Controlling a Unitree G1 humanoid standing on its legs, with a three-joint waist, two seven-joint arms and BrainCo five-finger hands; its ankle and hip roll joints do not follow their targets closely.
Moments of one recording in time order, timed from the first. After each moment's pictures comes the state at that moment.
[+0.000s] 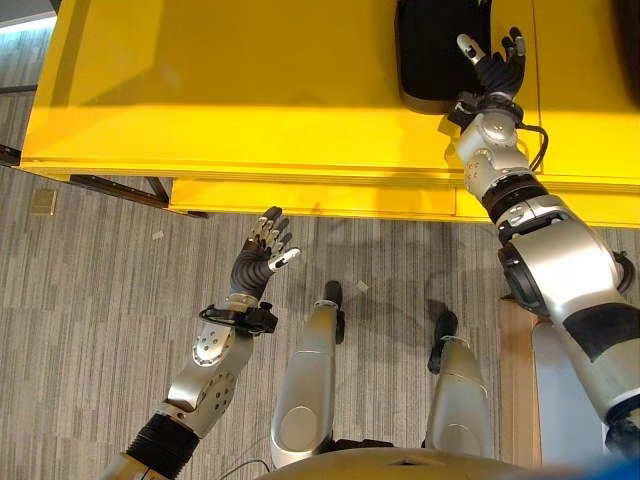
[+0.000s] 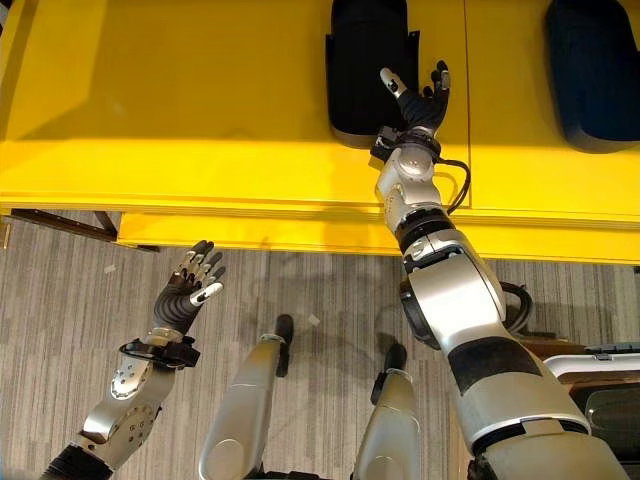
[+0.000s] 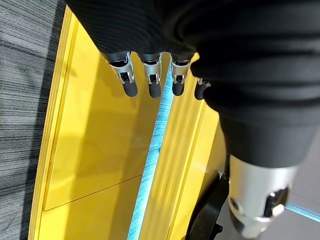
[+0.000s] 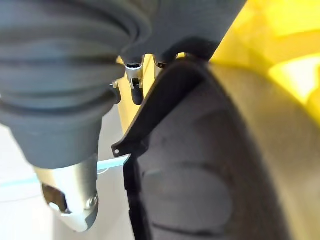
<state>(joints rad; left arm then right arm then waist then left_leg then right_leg) 0.03 0.54 -0.35 -0.06 -0.77 -0.32 0.12 -1.33 -0.30 0.28 1.28 0.72 -0.32 -0.44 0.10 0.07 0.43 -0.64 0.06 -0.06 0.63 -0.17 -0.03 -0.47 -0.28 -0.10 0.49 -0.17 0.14</state>
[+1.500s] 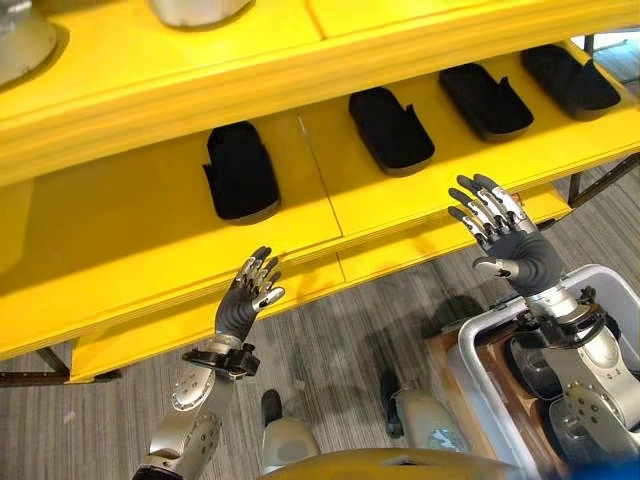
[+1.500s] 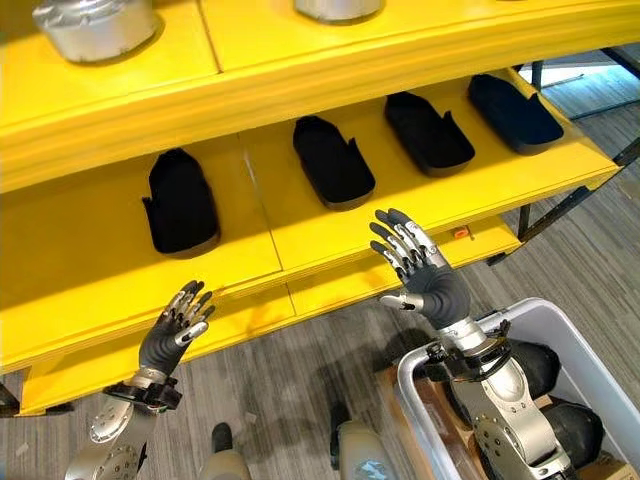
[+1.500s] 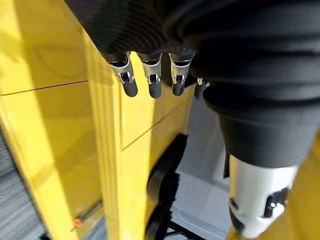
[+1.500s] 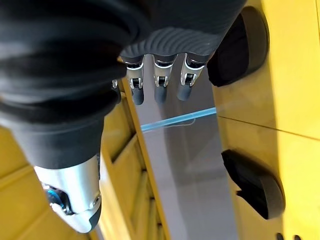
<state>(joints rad) 0.24 0.45 -0.21 0.00 -0.72 -0.26 -0.09 0.13 -0.71 0.18 -0.36 0.81 -0.31 0.18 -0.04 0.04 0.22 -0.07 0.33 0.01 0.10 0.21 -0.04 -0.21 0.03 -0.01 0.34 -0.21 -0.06</state>
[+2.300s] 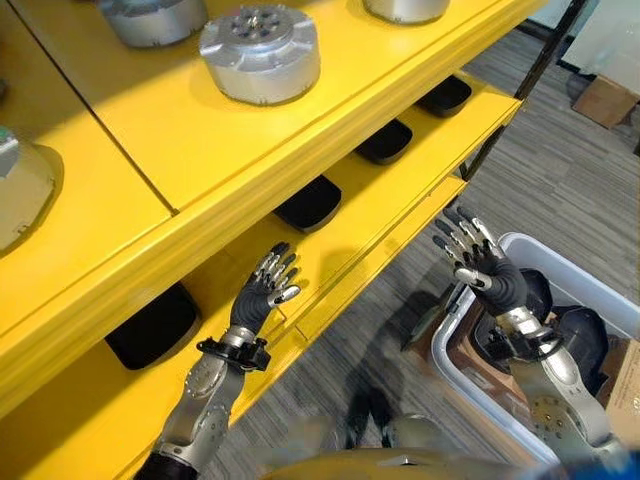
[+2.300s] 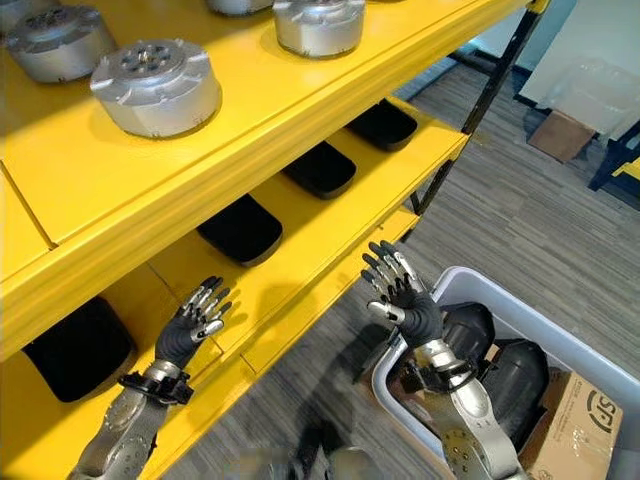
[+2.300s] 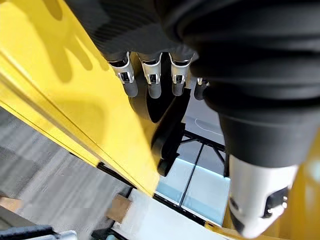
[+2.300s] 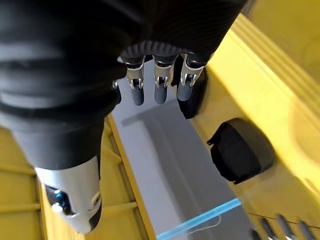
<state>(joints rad) 0.21 0.47 -0.22 -0.01 -0.72 -0.26 -0.12 0.13 -0.49 0.21 -0.27 0.81 -0.22 0.15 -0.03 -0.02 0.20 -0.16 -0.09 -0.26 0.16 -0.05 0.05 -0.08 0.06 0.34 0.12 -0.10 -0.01</state>
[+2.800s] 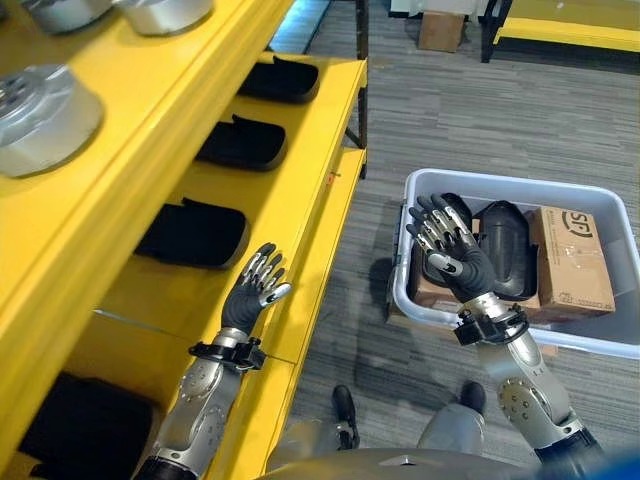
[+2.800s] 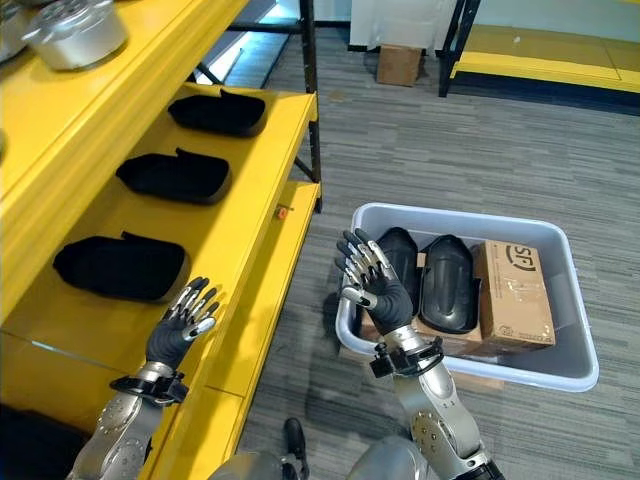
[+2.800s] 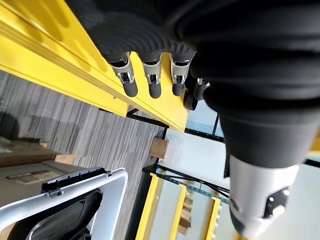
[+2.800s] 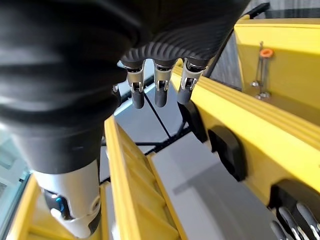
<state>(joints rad) 0.23 0.41 -0.15 -0.01 -0.68 -0.25 -0.06 0.06 -0.40 0.31 -0.24 0.78 -0.20 0.11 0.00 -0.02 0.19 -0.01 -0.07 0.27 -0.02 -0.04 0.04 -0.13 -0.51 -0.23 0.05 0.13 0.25</state>
